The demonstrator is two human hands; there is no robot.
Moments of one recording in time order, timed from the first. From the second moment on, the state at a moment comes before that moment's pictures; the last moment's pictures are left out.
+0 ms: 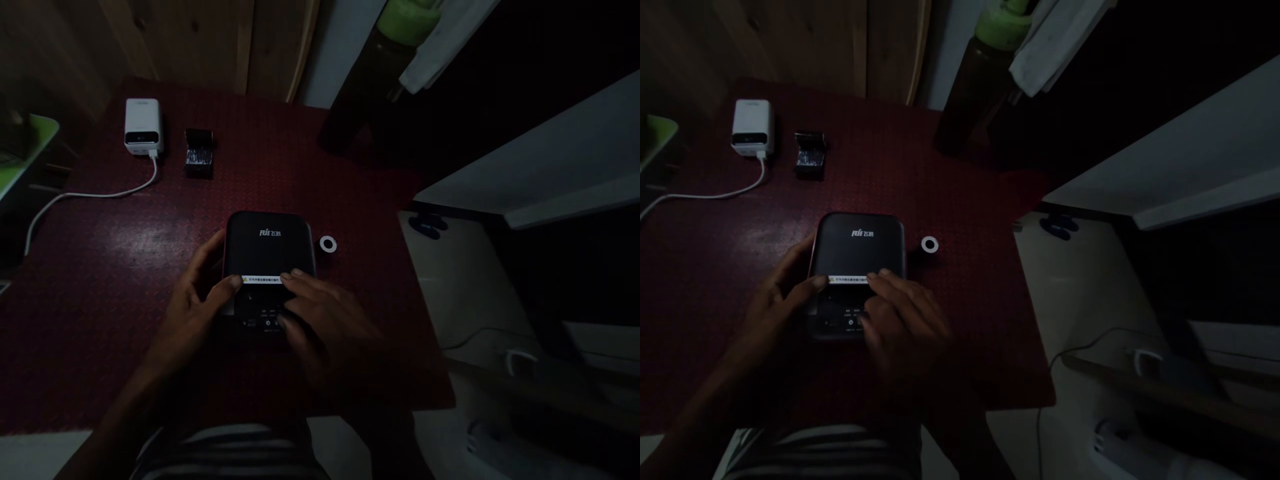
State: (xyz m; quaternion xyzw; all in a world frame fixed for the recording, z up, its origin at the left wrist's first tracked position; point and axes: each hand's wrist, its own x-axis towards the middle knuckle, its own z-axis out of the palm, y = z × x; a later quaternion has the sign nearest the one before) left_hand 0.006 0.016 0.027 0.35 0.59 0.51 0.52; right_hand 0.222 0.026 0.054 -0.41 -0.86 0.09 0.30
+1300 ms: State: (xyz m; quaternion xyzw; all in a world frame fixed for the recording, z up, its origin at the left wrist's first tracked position) left_hand -0.002 -0.004 0.022 0.39 0.57 0.49 0.53; right_hand 0.204 0.086 0.064 -0.38 -0.89 0.14 0.20
